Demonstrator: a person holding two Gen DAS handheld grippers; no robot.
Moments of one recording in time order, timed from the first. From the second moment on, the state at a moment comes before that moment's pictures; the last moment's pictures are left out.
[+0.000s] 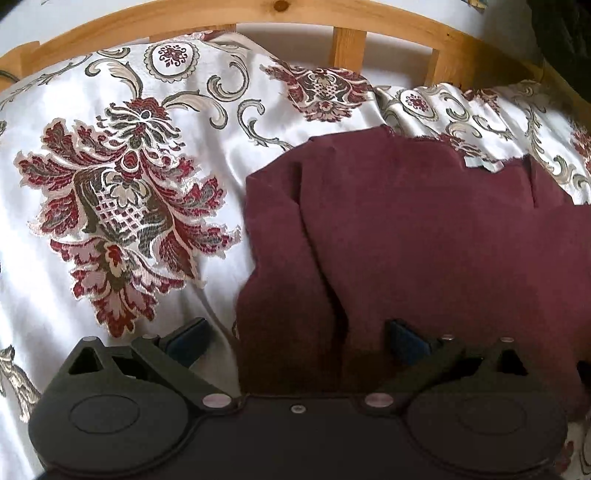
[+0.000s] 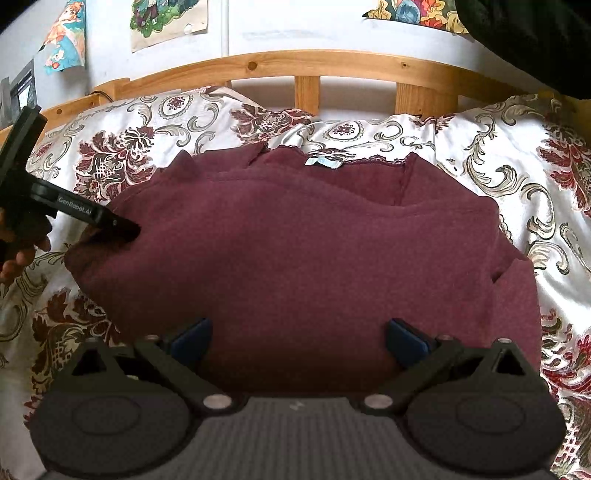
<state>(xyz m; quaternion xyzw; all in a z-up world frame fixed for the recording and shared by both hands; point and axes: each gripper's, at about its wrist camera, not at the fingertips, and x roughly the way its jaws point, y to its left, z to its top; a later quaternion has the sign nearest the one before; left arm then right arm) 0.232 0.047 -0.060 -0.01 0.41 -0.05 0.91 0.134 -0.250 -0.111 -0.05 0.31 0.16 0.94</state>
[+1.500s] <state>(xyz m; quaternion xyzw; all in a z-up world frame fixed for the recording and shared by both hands) 0.210 0.005 0.021 -0.12 0.37 -0.10 0.92 0.137 -0.270 -0.092 -0.01 0.31 0.15 0.94</state>
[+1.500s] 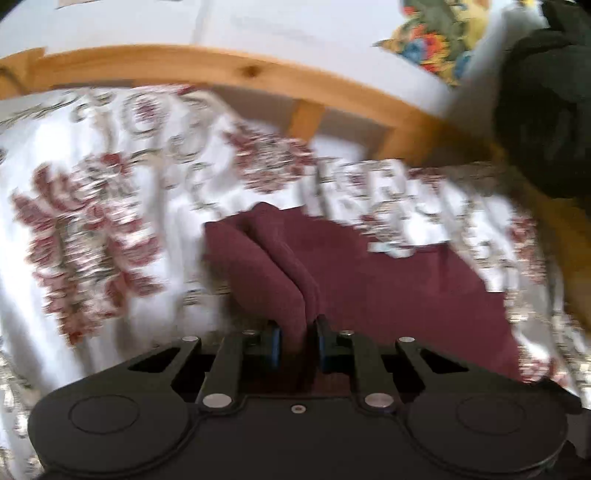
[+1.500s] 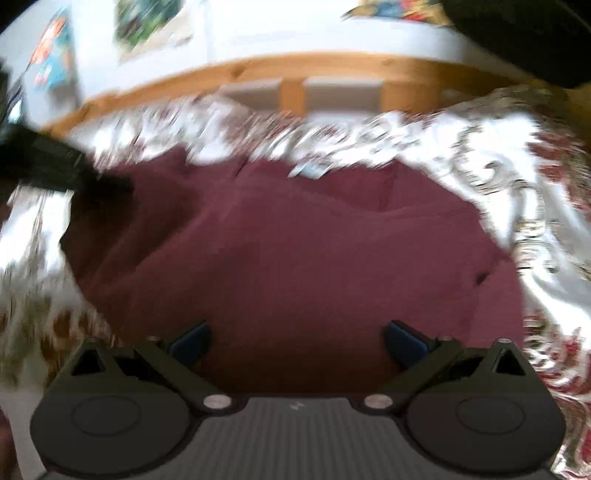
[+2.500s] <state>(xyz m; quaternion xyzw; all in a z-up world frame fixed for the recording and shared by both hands) 0.134 -0.098 0.037 -0.02 0.30 -0.31 0.90 0.144 -0.353 -0.069 0.16 0.24 0.06 0.96</state>
